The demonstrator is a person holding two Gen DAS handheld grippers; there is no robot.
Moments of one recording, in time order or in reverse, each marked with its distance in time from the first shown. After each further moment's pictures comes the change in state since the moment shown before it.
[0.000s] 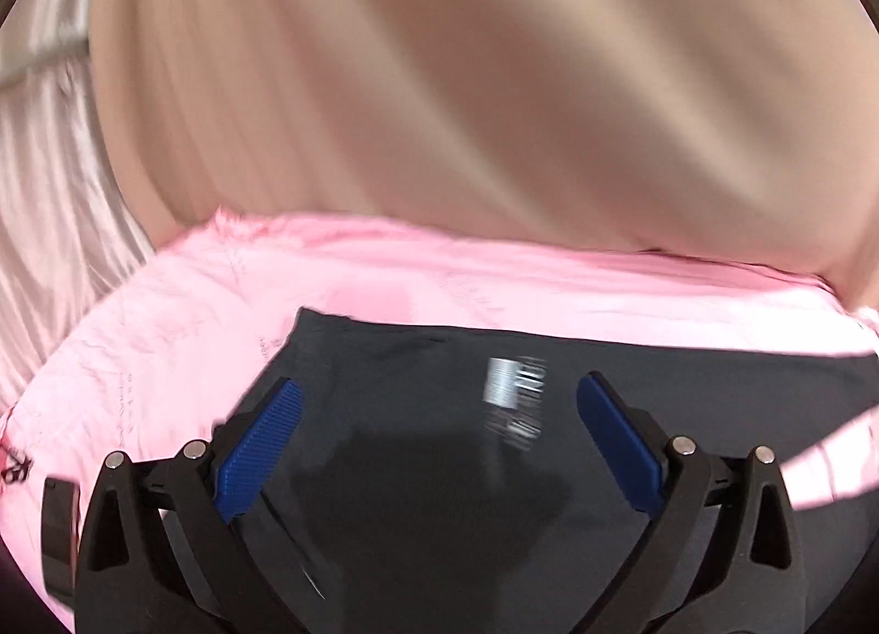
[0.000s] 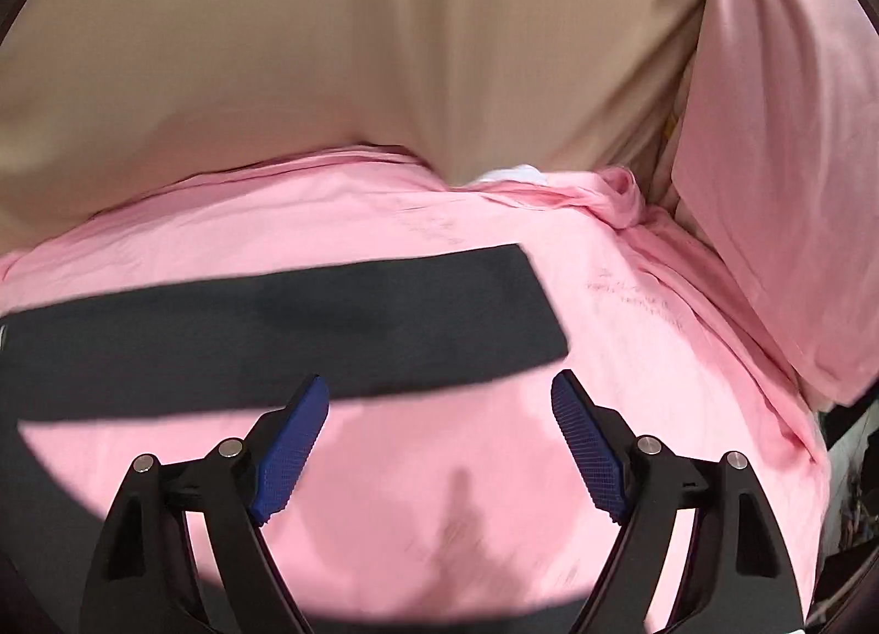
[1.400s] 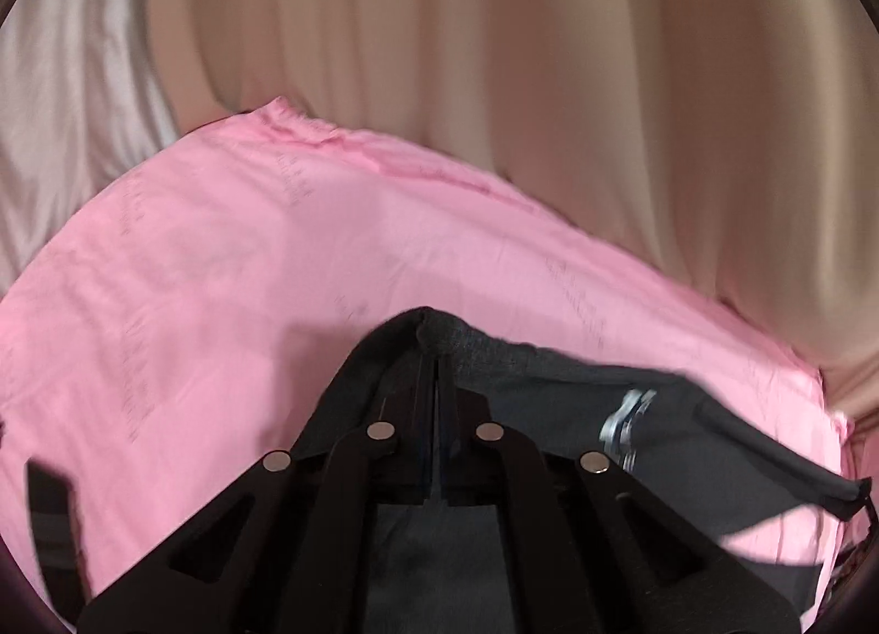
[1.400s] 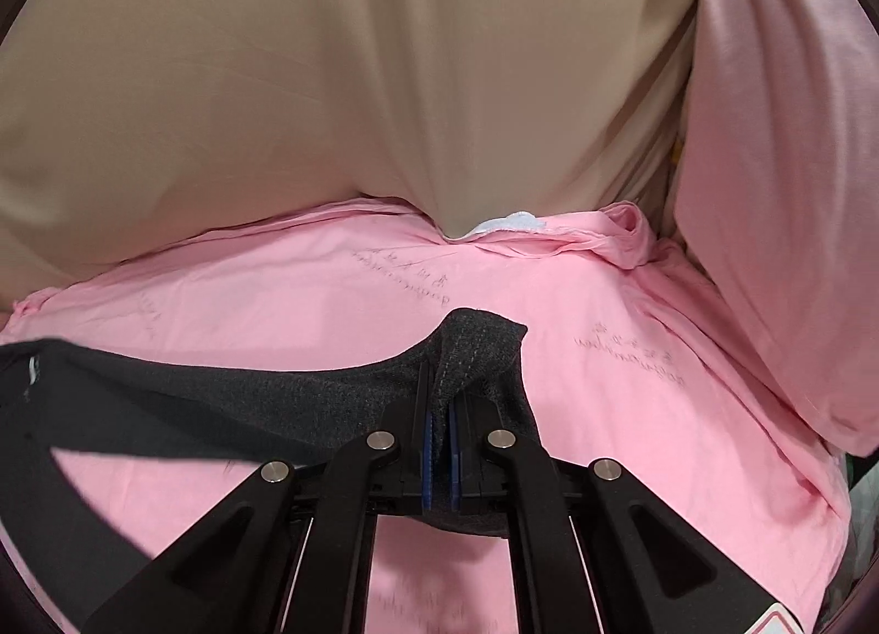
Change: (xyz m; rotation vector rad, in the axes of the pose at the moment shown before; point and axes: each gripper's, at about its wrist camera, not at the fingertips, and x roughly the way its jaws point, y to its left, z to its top) left arm 0.022 0.119 0.020 -0.215 0.189 -0.104; right arm -0.044 -0.017 -0.027 -0.038 -0.123 0.125
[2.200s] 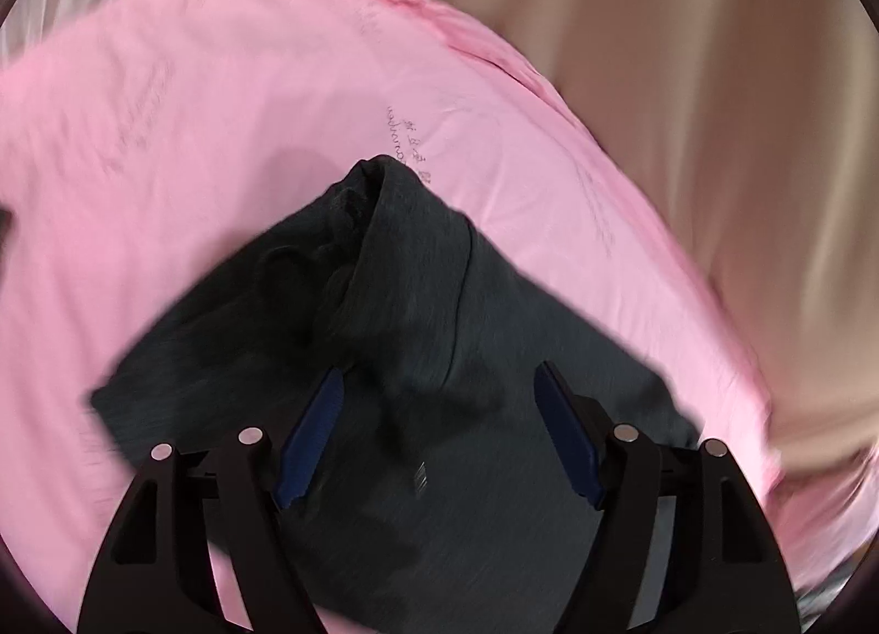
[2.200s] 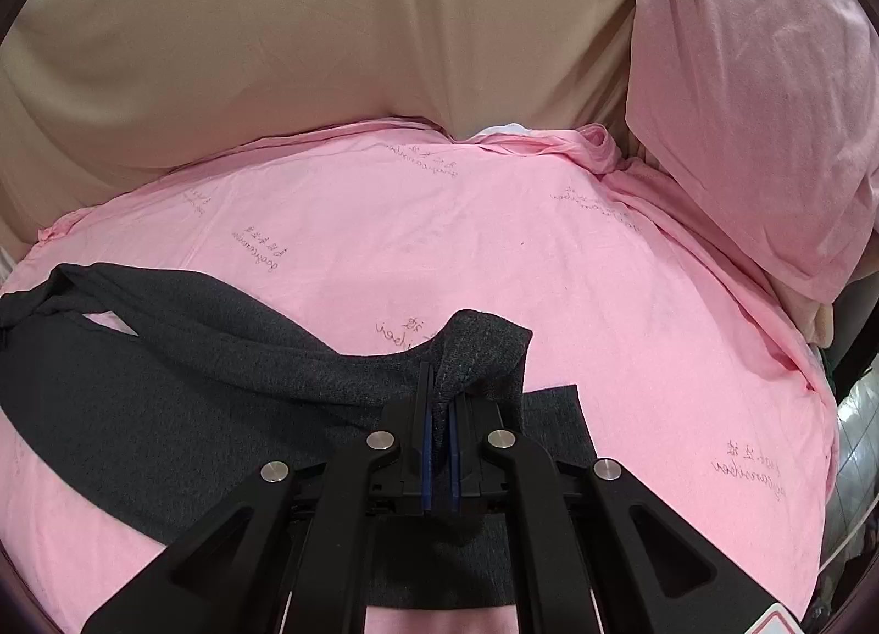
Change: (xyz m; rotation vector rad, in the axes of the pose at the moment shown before) left arm 0.021 0.034 -0.089 -0.361 0.155 -0.134; right arm -0.063 0.010 -0.106 -0.028 0.056 -0.009
